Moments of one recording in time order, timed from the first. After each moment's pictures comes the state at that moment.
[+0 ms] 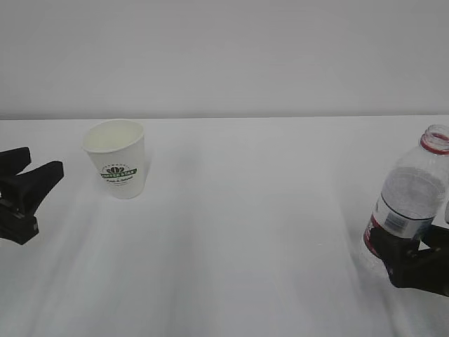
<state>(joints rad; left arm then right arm) -0.20 1.36 -0.19 0.27 -0.95 -0.08 0.12 1.76 -0.08 -0.14 -1.15 0.14</state>
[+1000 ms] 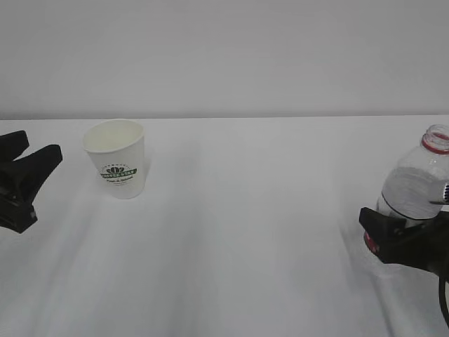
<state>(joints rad) -0.20 1.37 -0.19 0.27 -1.06 -0.08 0.12 1.83 -0.19 -0.15 -1.15 0.14</state>
